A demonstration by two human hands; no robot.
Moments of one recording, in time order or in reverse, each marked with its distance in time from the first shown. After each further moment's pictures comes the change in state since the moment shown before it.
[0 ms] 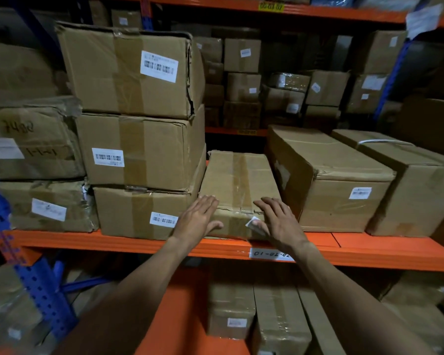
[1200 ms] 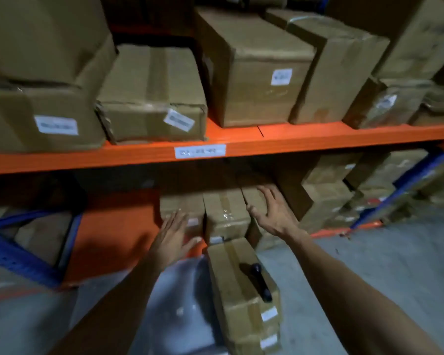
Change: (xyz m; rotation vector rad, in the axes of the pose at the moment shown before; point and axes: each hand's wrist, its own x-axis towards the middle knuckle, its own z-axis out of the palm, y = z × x) left_hand -0.189 0.185 0.161 -0.326 -0.460 -0.129; right_hand -0.279 0.075 0.026 0.354 -0.211 0.596
